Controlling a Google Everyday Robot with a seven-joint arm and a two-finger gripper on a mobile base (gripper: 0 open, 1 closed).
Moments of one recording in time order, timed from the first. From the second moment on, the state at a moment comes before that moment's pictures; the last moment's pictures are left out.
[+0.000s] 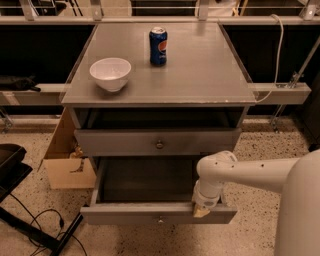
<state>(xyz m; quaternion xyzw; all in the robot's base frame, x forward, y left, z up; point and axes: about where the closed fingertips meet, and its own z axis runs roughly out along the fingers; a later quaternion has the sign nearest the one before) 0.479 -0.148 0.410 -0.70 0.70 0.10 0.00</state>
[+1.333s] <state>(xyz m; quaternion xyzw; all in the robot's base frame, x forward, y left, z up) 0.444 -0.148 0.415 -0.72 0.68 0.15 -0.02</state>
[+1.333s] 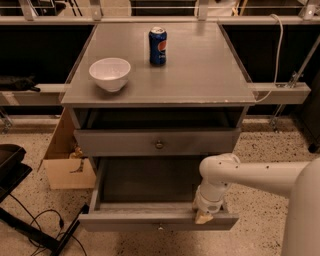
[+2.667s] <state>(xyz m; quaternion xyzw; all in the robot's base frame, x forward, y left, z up) 0.437 -0.149 0.424 -0.72 0.67 0.17 -0.03</state>
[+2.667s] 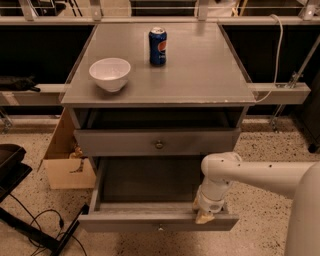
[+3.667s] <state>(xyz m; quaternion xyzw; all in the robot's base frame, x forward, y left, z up) 0.435 -0.152 0.430 -0.73 0.66 0.18 -0.04</state>
